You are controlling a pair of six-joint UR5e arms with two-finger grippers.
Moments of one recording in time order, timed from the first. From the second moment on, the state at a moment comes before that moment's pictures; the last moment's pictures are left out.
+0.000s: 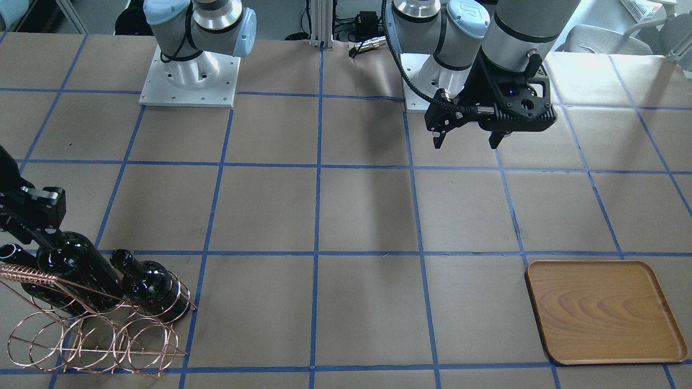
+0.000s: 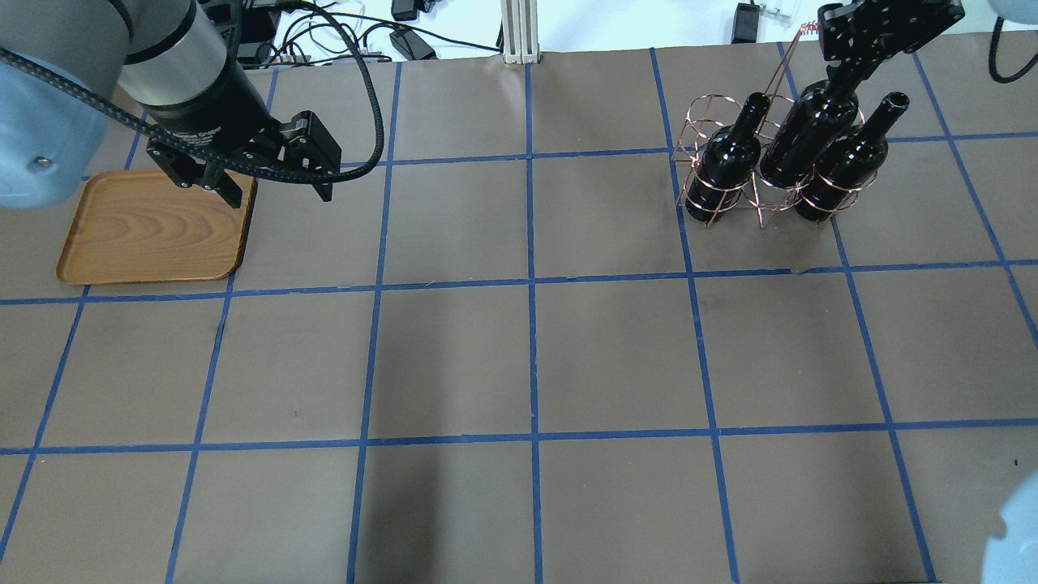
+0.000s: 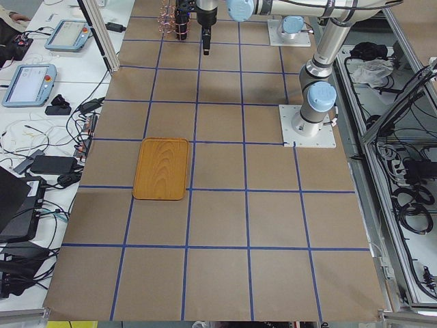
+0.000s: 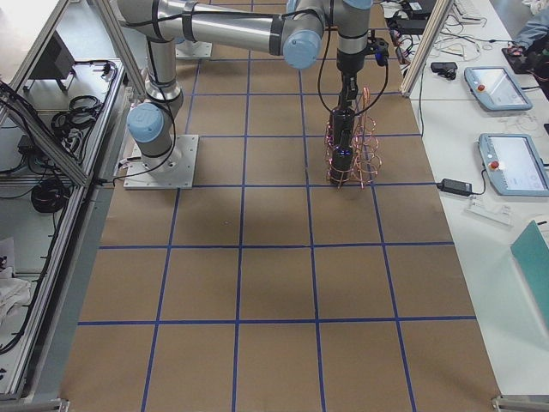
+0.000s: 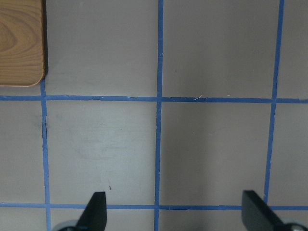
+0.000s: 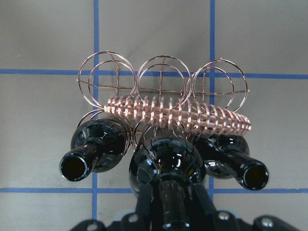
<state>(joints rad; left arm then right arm) -1.58 -1.56 -1.58 -1.53 1.57 -0.04 1.37 -1.35 1.35 -1.73 -1.56 -0.23</state>
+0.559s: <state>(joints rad) -1.58 -1.56 -1.58 -1.53 1.57 -0.03 1.38 -1.49 1.37 -1.53 -1.57 -0.19</state>
